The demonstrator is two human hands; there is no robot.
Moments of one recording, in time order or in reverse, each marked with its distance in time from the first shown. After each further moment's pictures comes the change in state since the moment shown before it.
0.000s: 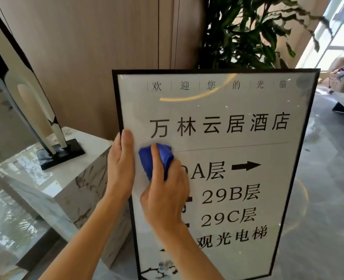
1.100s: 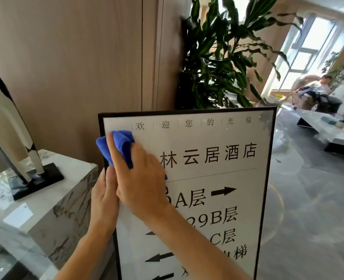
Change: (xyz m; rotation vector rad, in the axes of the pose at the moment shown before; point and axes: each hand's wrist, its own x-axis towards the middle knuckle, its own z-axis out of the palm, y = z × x) left_hand -0.002 -0.004 -0.005 0.075 -0.027 0.001; right_hand 0.095 -0.018 -0.004 -0.064 -0.062 -0.383
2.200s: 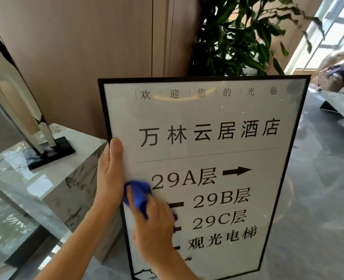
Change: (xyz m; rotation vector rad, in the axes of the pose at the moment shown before) left_hand -0.004 0.005 0.000 -0.097 0.065 -0.120; right_hand -0.158 -0.027 0.016 0.027 -0.142 0.154
